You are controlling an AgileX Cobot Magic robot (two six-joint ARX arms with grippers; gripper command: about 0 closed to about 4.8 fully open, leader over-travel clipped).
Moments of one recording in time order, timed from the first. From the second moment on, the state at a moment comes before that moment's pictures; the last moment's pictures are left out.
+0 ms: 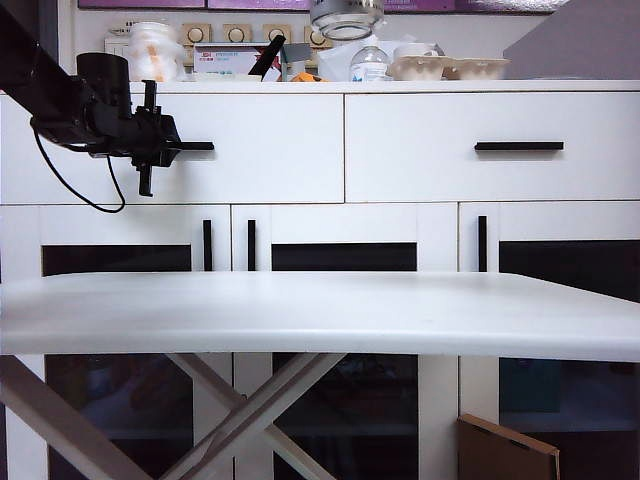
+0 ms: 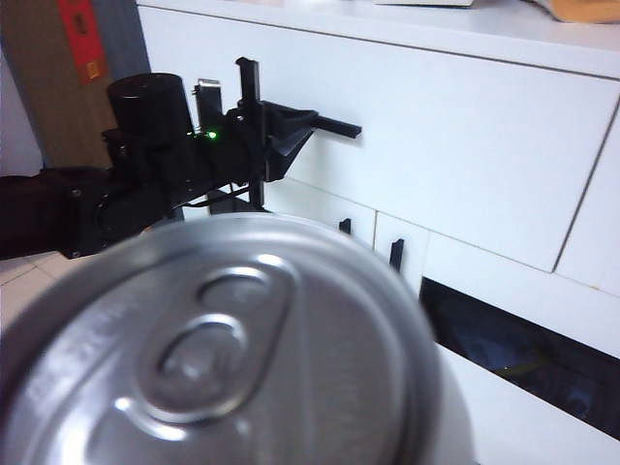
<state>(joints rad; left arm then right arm) -0.04 2.49 2.25 0.37 0.13 -1.42 0.65 1.40 1.30 -0.02 -0.02 0.02</state>
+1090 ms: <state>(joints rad) -0.03 2.49 2.01 0.86 0.22 -1.43 0.65 1.40 1.30 -0.02 -0.02 0.02</state>
